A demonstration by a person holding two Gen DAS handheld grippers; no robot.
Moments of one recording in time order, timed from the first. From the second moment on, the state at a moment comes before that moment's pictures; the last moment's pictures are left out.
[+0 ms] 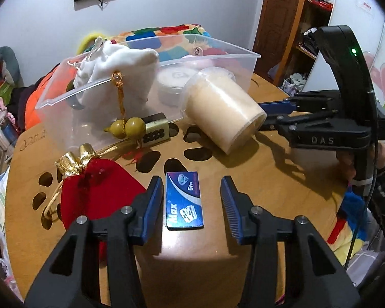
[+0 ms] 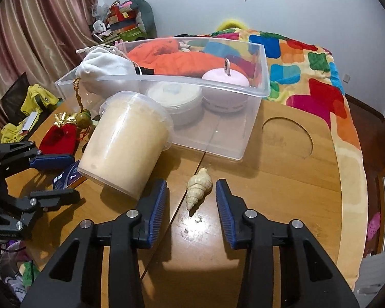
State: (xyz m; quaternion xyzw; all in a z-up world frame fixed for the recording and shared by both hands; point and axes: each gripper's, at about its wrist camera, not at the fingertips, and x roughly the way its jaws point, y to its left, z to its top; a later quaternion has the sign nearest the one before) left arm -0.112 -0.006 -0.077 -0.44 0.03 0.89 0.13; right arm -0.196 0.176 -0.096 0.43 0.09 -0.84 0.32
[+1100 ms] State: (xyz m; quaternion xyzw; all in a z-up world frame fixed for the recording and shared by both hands) left arm -0.114 -0.006 -0.032 -0.36 0.05 0.93 0.08; right arm -0.160 0.179 -0.038 0.38 0.08 -0.86 0.33
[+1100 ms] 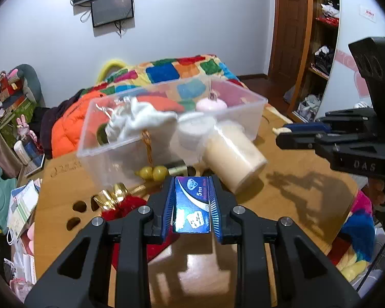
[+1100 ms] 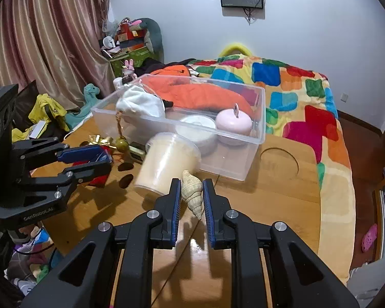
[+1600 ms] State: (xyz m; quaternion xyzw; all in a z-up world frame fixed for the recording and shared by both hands) left arm -0.124 -0.015 0.004 -0.31 0.05 0.94 0.08; right arm -0.160 0.169 -0.003 0.34 0.10 -0.87 0.34
